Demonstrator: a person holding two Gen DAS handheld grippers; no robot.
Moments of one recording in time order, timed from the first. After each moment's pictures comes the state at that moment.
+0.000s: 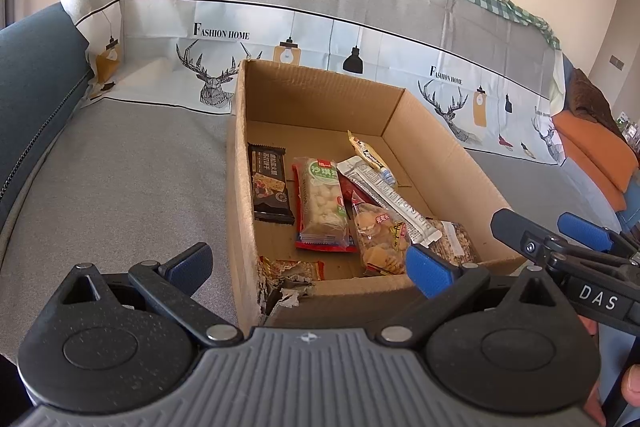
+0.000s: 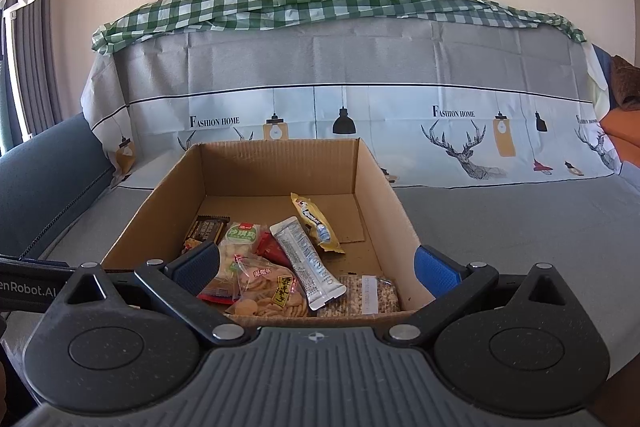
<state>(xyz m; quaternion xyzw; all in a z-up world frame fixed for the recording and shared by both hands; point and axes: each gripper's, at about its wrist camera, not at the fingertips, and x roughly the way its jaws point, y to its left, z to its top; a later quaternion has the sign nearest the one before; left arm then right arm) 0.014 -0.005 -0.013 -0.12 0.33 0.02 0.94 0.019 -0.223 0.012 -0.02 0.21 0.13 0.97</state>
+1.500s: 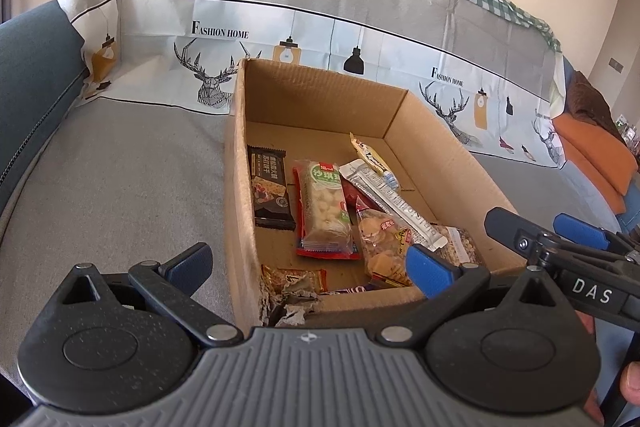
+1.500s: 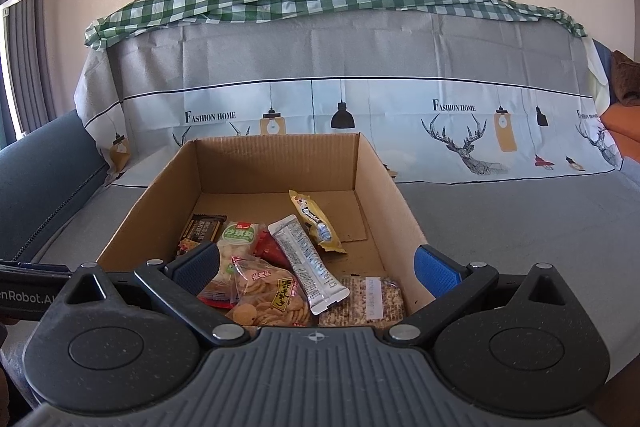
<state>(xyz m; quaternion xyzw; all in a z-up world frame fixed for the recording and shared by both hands) 0.027 -0.001 -0.019 -0.12 0.33 0.01 0.94 0.036 -0.218 0.006 -0.02 0.23 0.13 0.97</state>
